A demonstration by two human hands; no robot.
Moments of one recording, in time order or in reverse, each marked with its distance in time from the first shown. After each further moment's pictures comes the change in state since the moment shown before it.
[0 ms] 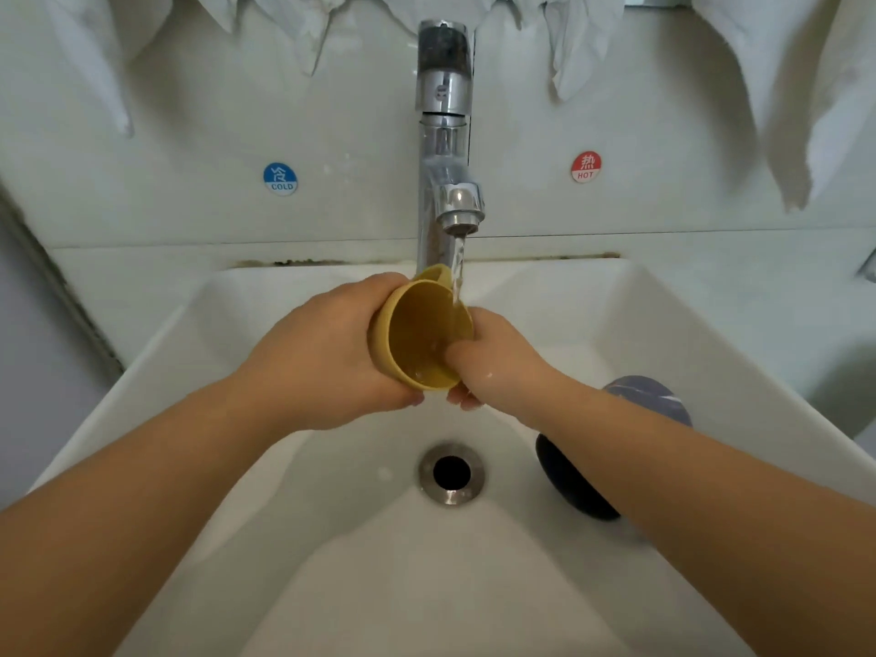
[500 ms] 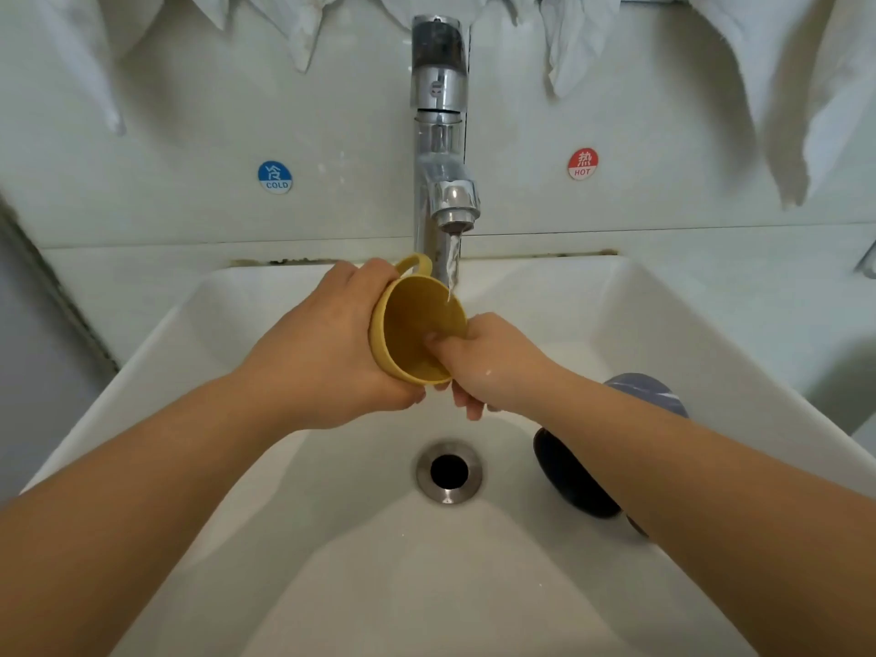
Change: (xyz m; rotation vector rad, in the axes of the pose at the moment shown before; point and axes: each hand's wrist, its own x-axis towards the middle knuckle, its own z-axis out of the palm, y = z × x) left_hand 0.002 0.001 0.001 0.087 0.020 -0.014; right_hand 0.001 0.000 -0.005 -0.164 -0.029 0.053
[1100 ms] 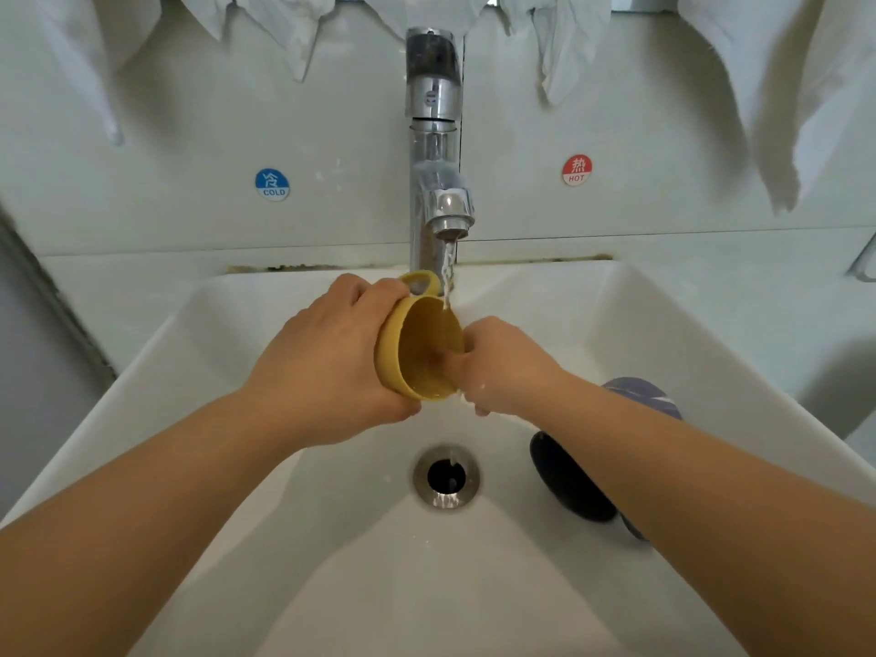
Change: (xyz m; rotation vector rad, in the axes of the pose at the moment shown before) left_hand -0.001 0.001 0.004 0.168 -0.034 0.000; right_hand 0.006 0.006 -0.003 -0.203 0.044 0.036
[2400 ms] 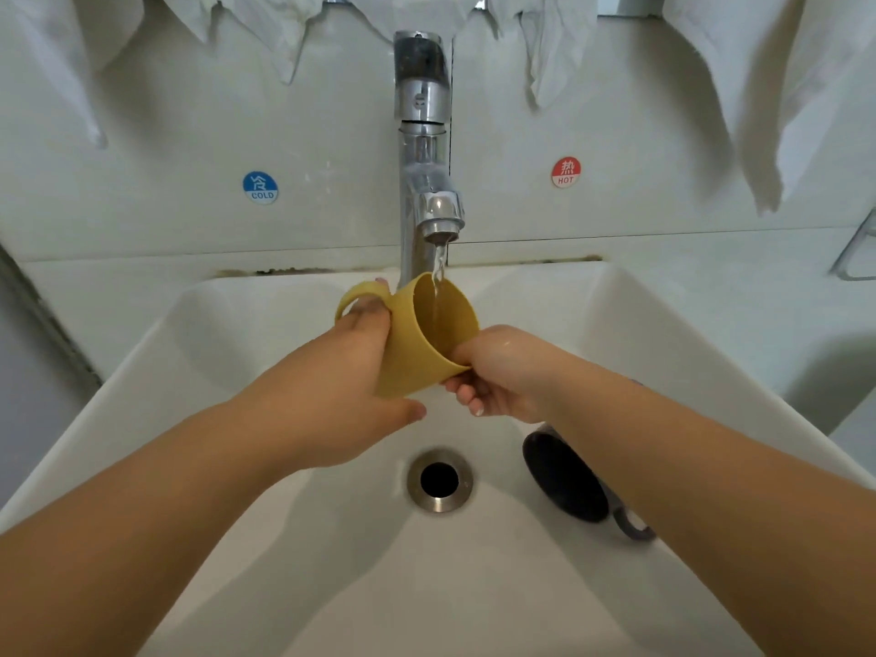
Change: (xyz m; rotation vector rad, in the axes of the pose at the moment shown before) left_hand -0.009 0.019 -0.005 -0.051 -0.215 -0.104; right_hand -0.005 0.002 -0.012 0.671 -0.200 0.197
